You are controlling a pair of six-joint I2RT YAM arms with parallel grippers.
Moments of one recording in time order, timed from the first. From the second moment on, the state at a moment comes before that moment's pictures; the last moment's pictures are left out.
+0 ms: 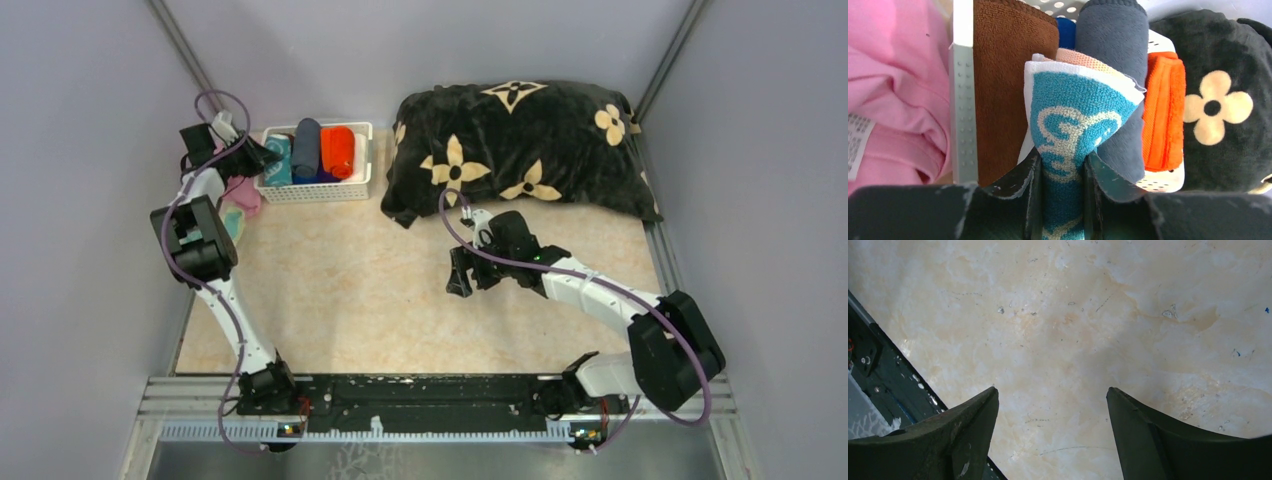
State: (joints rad) left arm 0.35 2.15 1.67 -0.08 0.70 -0.35; right arm 0.59 1.29 0.72 -0.21 -0.36 0.20
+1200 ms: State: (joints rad) left arm 0.30 2.45 2.03 -0.03 0.77 -0.31; right arm 0.59 1.36 0.74 -0.22 -0.36 0.20
